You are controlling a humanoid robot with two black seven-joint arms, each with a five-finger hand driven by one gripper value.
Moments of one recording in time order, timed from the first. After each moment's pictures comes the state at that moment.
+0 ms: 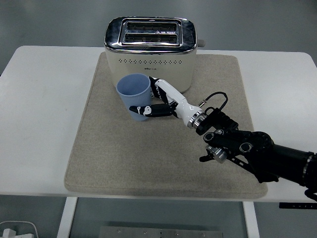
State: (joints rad) left arm -0.02 0.00 -0.13 -0.13 -0.08 -0.13 0.02; right arm 1.01 0.00 -0.04 0.85 -0.41 -0.24 0.55
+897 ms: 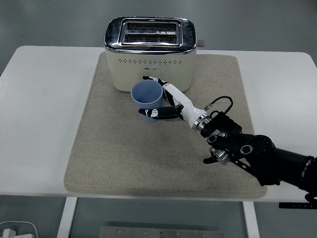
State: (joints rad) left arm -0.02 0.00 -0.13 -0.13 -0.08 -0.13 0.02; right arm 0.98 0.00 -0.04 0.79 -0.41 -0.23 0.55
